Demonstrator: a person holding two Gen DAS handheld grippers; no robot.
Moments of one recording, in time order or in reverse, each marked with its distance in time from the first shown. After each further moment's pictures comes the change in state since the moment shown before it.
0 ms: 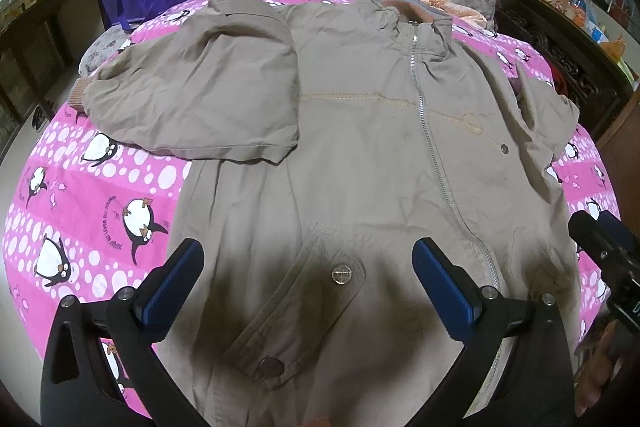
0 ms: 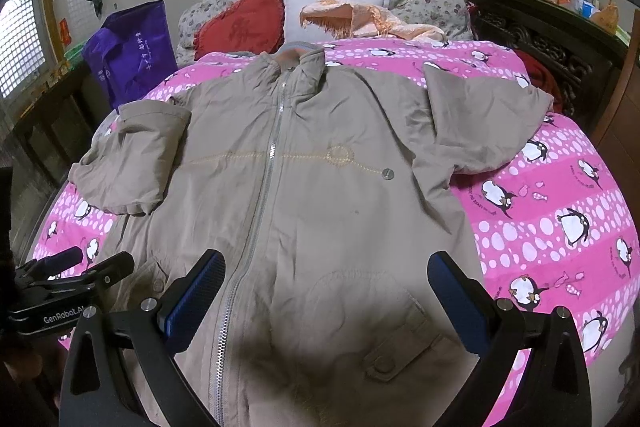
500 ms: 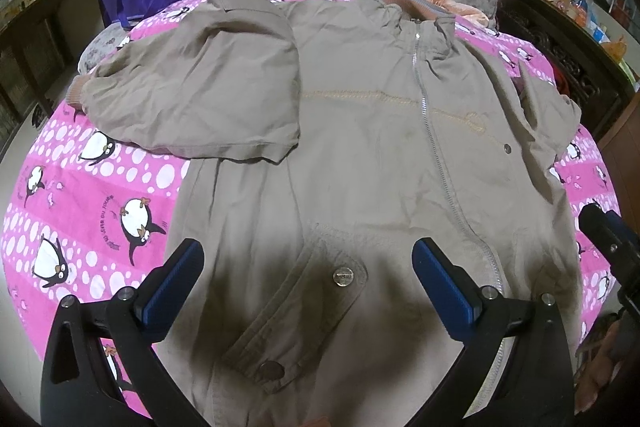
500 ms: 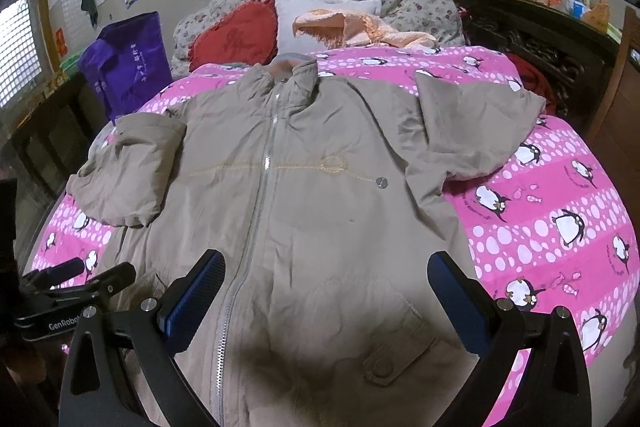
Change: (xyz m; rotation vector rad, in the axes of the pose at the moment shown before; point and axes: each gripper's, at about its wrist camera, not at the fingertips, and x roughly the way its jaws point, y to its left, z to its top) left arm 0.004 0.002 0.001 -0.008 0.008 0.001; right arm -0.004 -0.006 0.001 0.041 -0.024 -0.003
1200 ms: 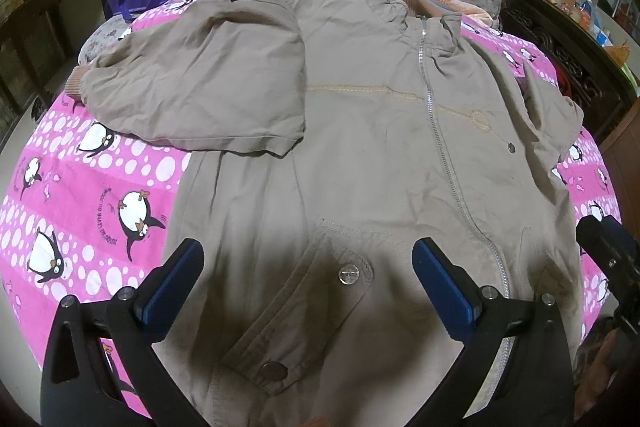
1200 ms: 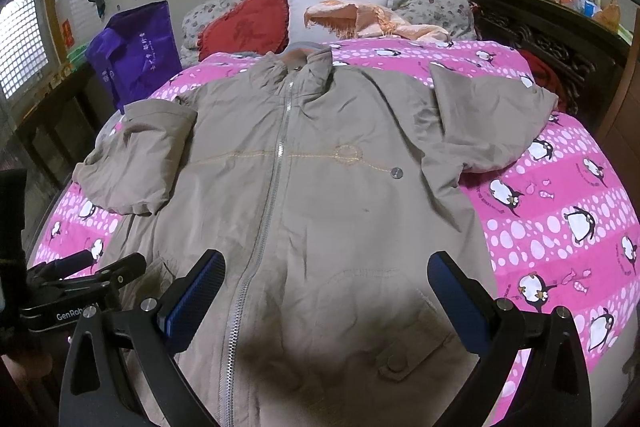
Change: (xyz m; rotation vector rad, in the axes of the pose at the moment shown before) left arm 0.006 0.006 -0.001 -0.015 0.014 -0.007; right arm 0.005 0.012 -0.005 -0.037 0.018 0.016
